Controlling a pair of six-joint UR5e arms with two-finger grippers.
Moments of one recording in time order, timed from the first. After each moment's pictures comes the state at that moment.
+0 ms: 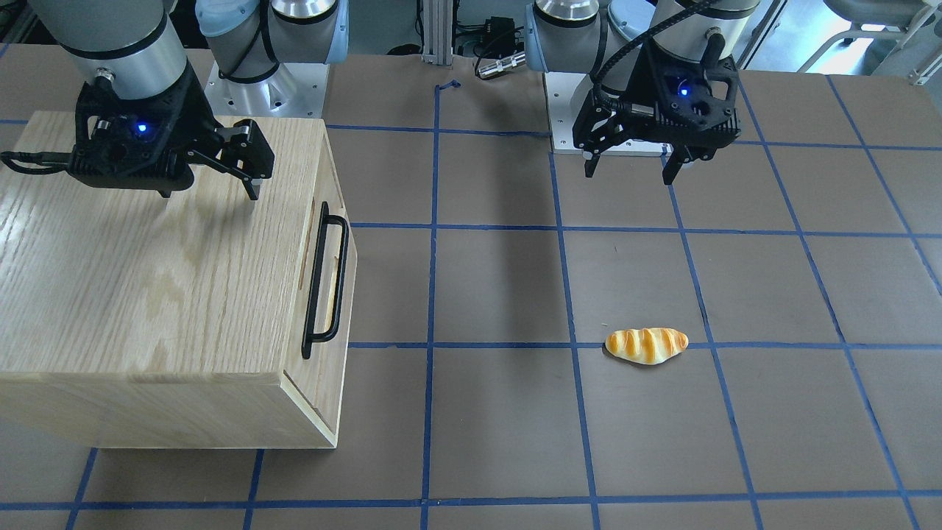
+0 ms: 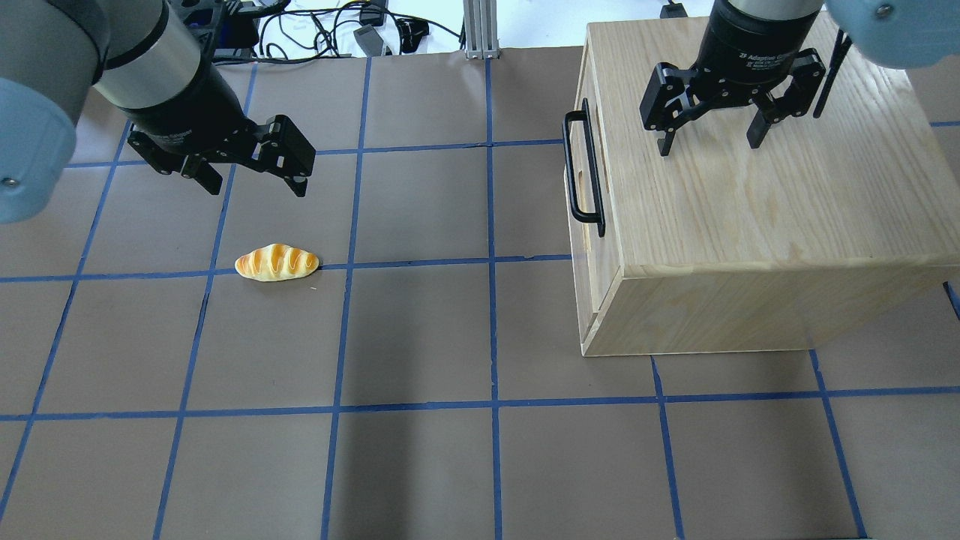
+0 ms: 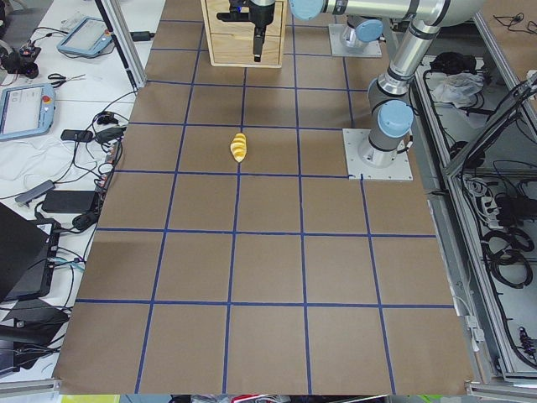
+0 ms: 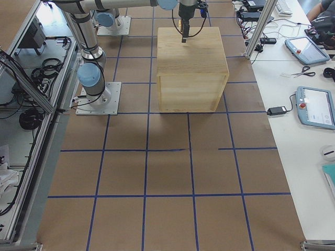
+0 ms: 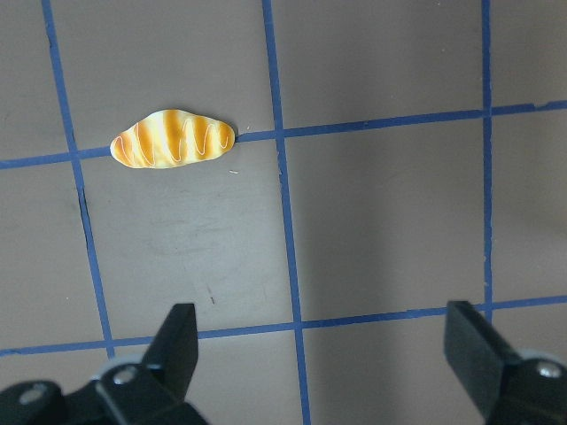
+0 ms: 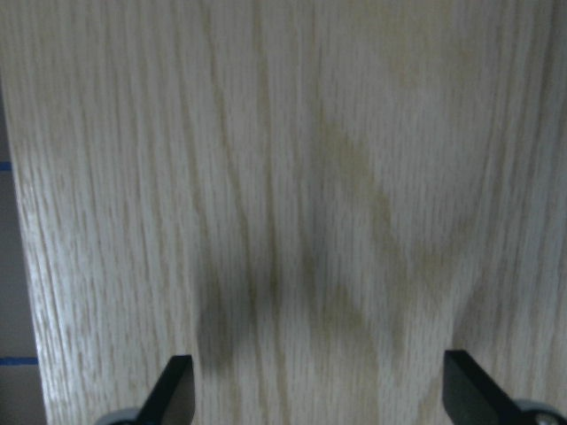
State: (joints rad) left arm -1.59 -1.51 -1.61 -1.53 1.56 0.05; right arm 1.60 -1.49 1.43 -1.47 -1.61 0.02
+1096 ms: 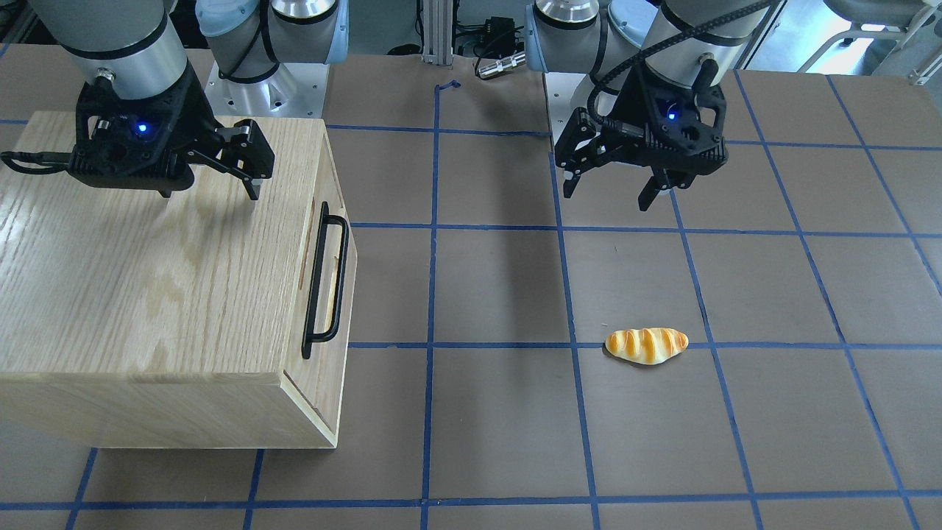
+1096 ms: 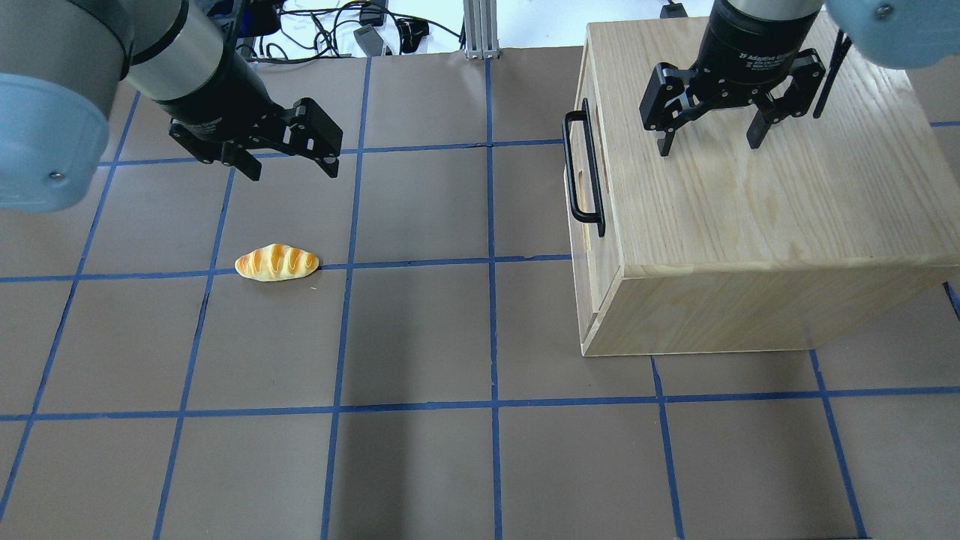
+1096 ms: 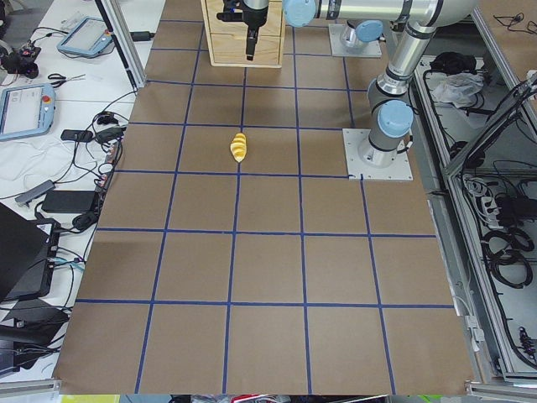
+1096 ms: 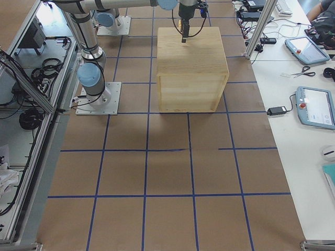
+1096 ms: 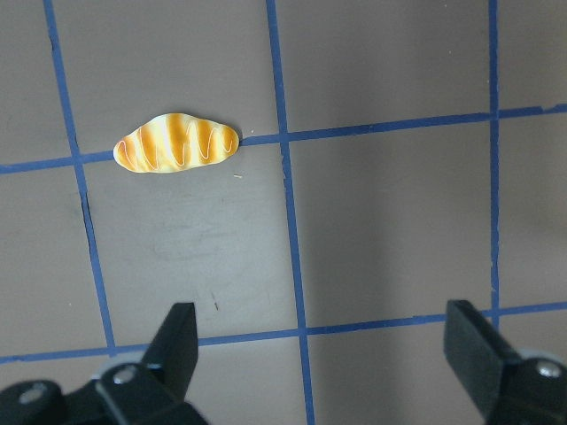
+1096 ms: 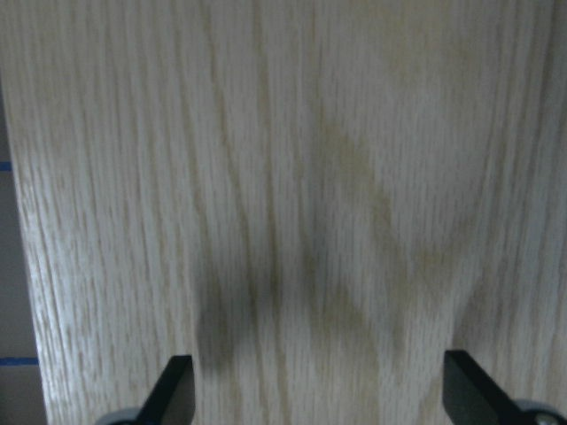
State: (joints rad) left arm -1.60 -1.56 -1.62 -1.42 1.40 0.05; right arm 1.60 -1.49 1.43 -1.47 -1.61 0.02
